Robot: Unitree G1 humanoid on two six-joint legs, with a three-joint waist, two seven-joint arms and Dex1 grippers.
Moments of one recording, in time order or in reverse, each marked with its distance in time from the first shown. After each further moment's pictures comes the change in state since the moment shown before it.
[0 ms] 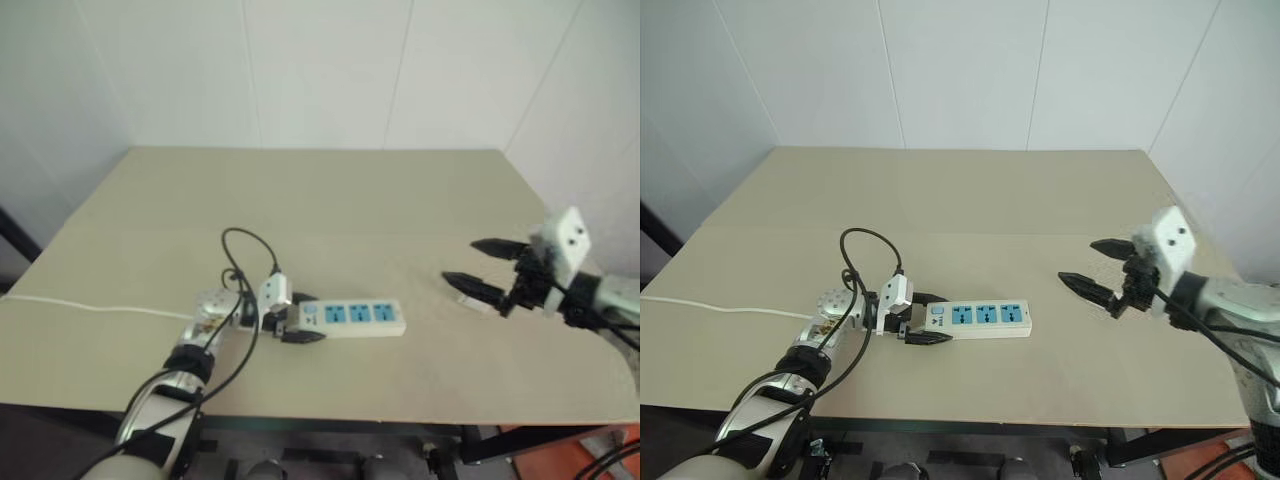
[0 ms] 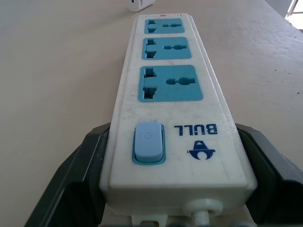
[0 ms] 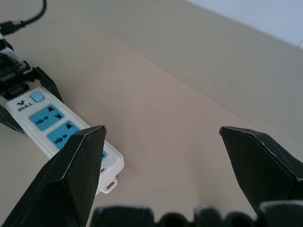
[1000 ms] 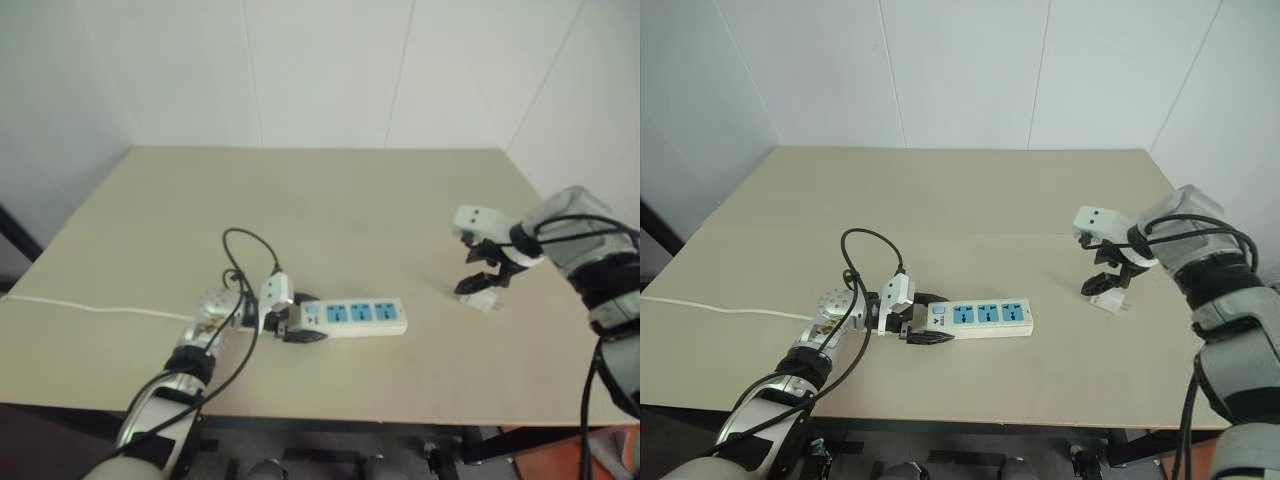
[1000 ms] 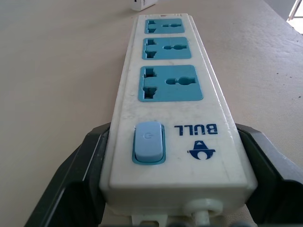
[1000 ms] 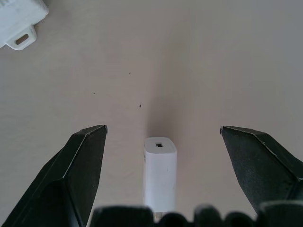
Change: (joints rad) left arm 0.010 -0.006 -0.004 -0.043 -0.002 0.054 -0.003; right arm -0.785 0.051 0.866 1.004 -0.763 -0.355 0.629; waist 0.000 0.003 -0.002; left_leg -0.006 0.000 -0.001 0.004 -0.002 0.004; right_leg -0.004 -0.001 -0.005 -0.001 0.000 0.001
